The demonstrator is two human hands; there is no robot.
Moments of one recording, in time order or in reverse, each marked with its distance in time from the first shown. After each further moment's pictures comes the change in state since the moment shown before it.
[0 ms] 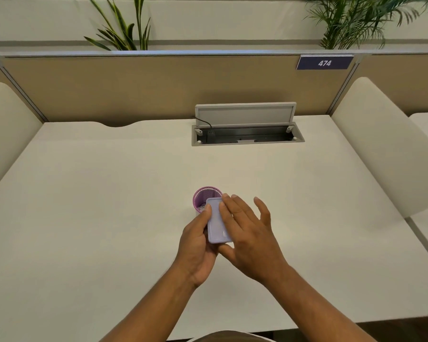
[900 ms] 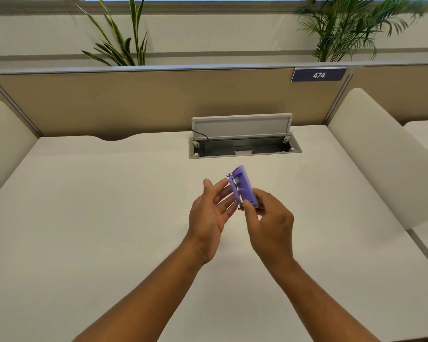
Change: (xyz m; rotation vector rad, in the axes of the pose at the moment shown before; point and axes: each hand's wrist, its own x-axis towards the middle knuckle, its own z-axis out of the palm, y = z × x) left_hand 0.037 0.042 0.070 0.311 -0.086 0.159; right_hand 0.052 0.028 -0.019 0.486 0.359 0.610
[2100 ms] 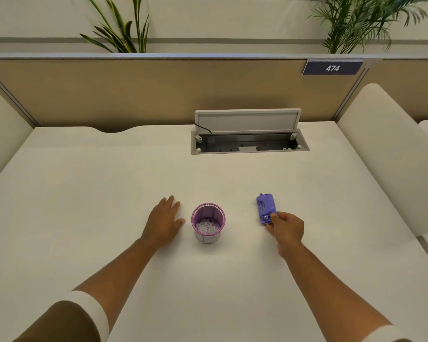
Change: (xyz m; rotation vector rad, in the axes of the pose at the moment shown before) left_hand 0.120 -0.052 -0.194 1.776 -0.010 0.076; right_hand 0.027 0.161 0.050 0.316 0.075 1.051
